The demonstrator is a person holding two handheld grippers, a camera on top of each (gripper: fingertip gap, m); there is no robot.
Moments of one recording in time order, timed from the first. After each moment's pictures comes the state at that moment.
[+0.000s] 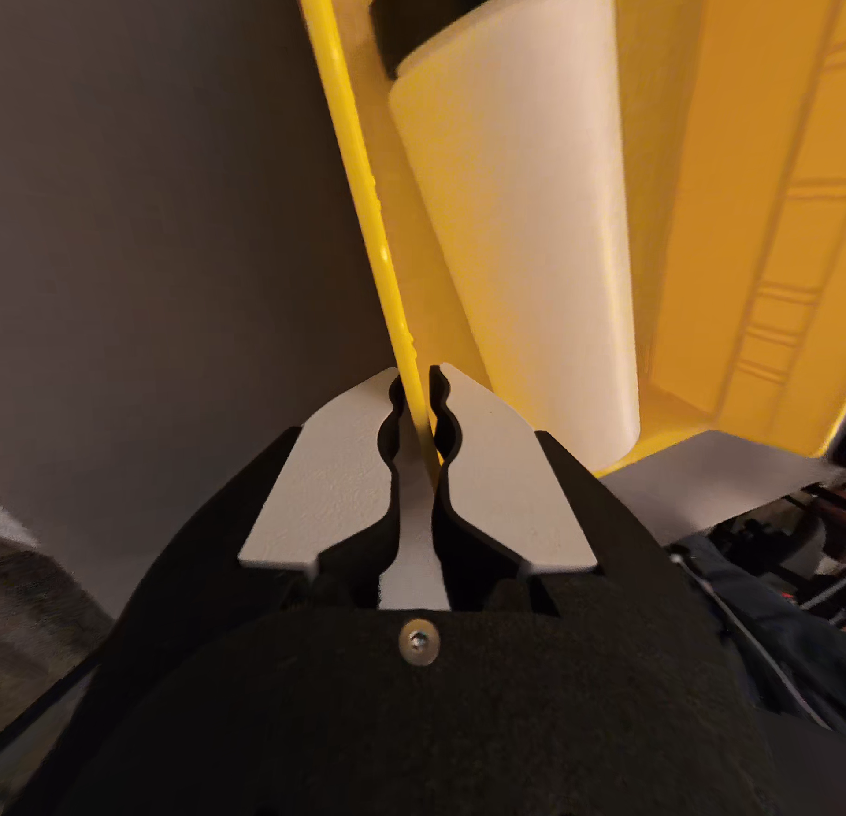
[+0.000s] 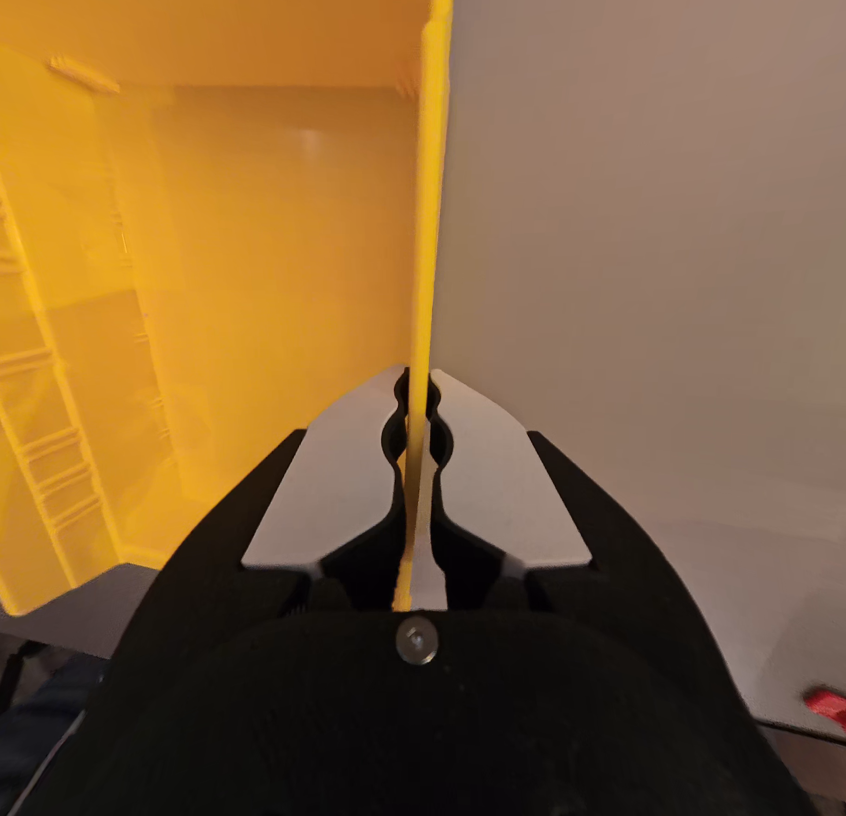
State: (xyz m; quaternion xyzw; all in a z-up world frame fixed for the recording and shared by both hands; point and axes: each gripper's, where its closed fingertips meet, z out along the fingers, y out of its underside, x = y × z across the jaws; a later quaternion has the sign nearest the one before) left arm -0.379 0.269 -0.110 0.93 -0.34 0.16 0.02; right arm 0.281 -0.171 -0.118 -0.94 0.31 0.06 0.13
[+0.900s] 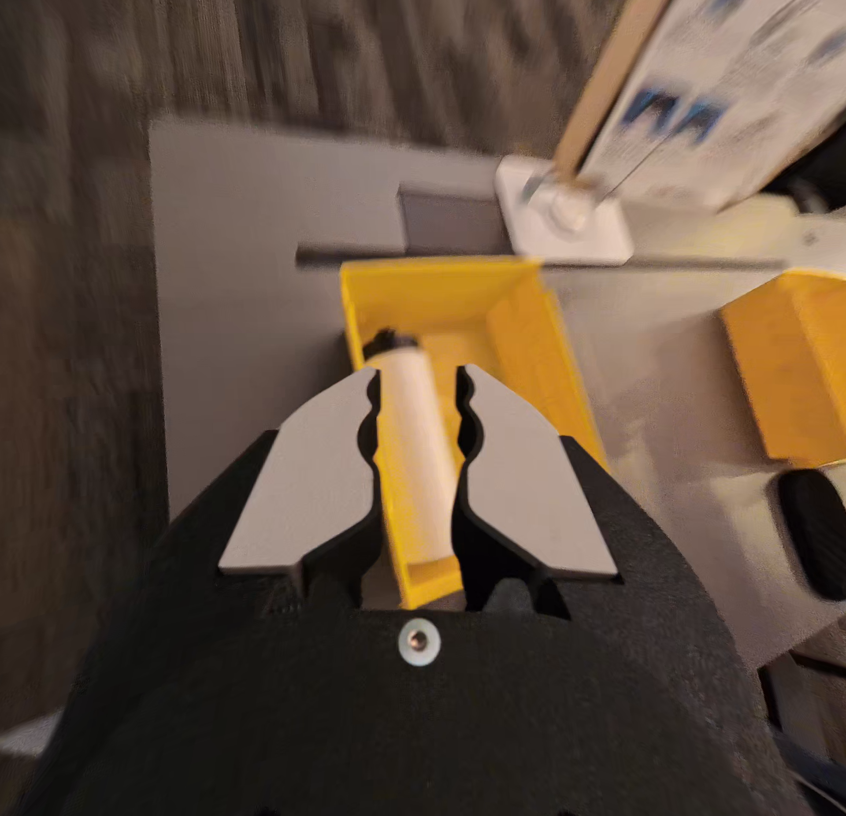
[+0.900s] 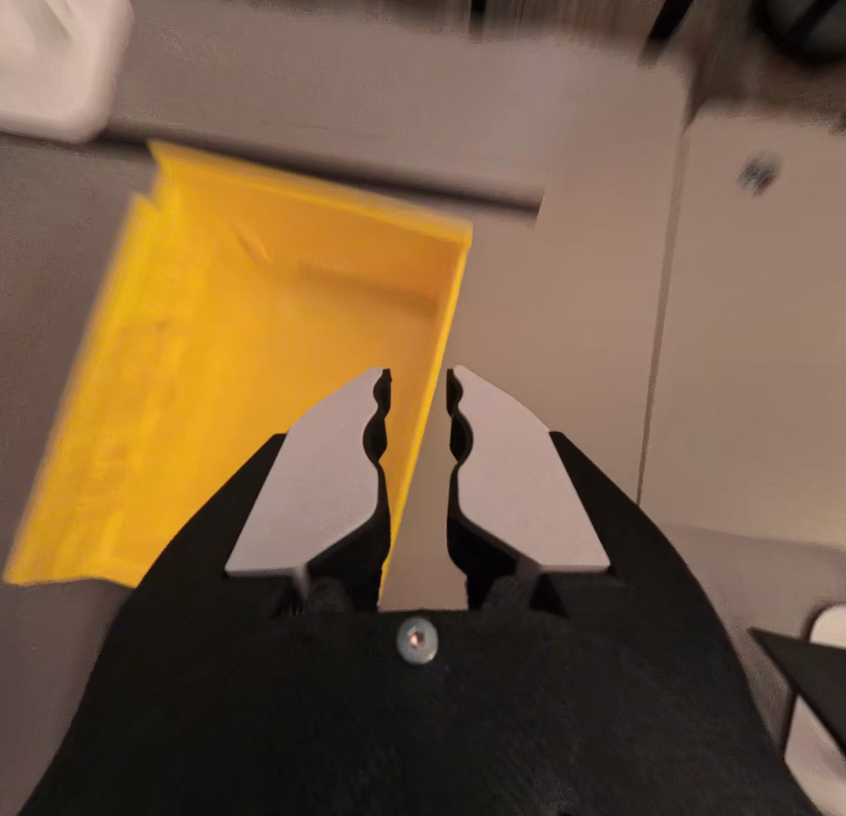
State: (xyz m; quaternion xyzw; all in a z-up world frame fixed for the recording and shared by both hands) left arm -0.394 0.303 0.086 0.84 -0.31 0.29 -0.32; right arm 0.306 -0.183 0.001 -0.91 0.22 -0.07 0.34
